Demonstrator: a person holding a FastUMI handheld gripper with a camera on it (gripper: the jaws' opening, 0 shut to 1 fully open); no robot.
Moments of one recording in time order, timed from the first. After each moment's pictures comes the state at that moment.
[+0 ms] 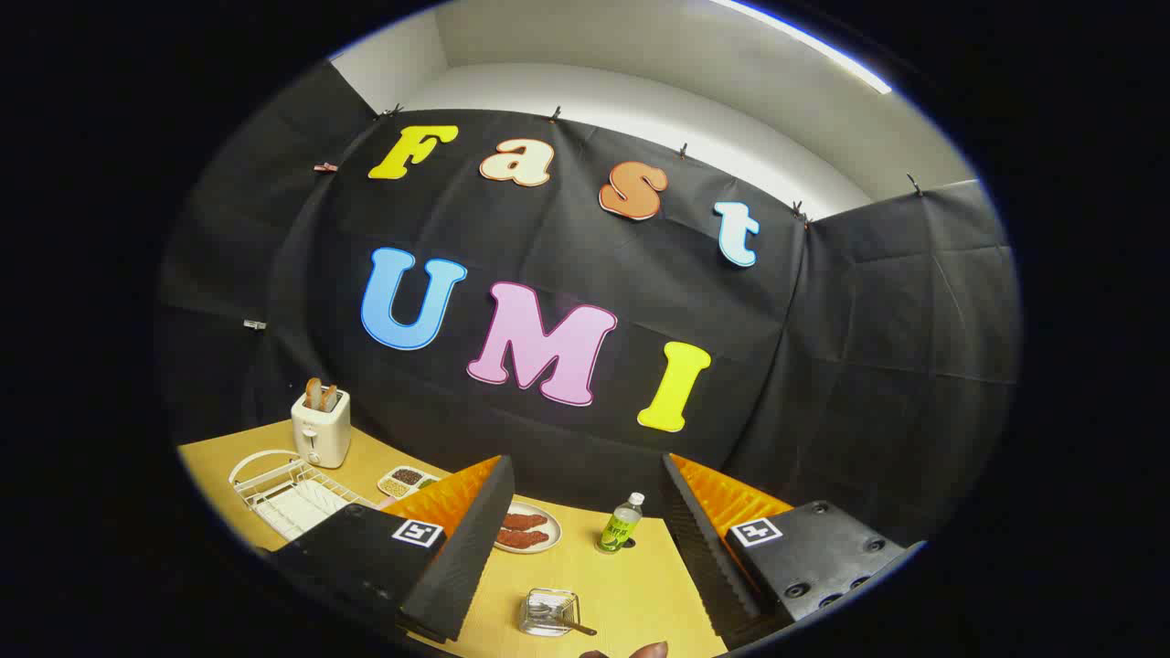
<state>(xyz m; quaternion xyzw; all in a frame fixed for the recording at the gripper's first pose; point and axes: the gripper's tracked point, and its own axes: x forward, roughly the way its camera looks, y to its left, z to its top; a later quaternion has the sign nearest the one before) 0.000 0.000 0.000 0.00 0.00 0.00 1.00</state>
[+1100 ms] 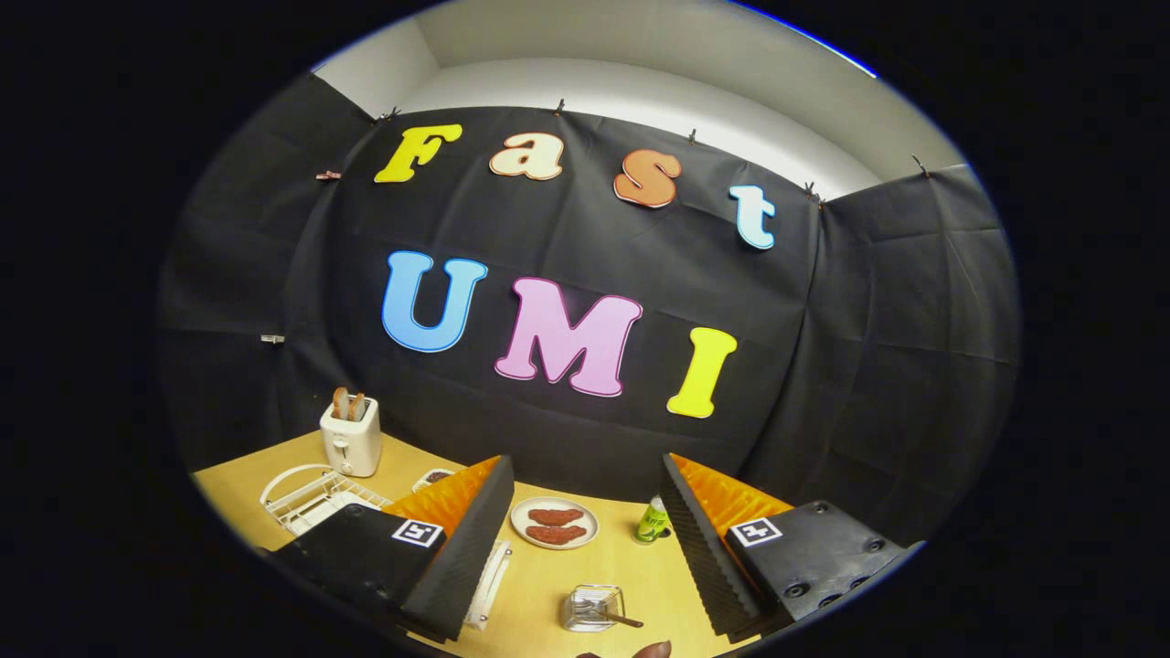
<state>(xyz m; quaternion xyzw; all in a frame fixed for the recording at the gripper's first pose) 0.000 0.051 0.009 0.03 0.03 0.03 1.00</state>
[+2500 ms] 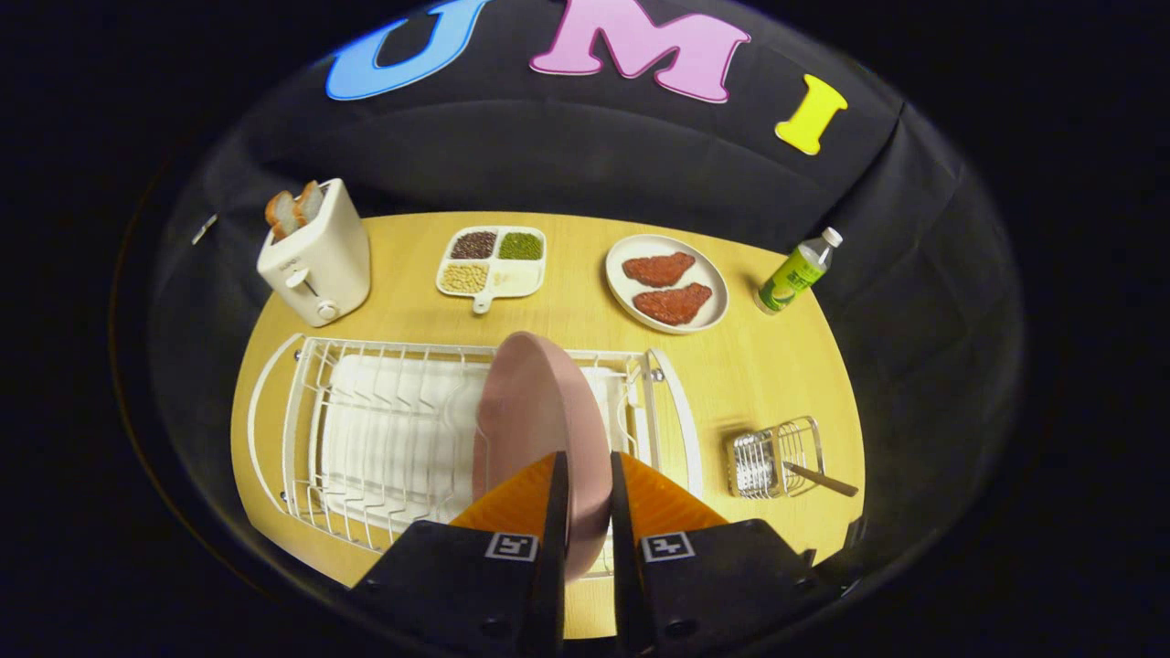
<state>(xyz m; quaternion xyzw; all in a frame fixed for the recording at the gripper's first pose) 0.070 0.259 -0.221 0.05 0.51 0.00 0.86</state>
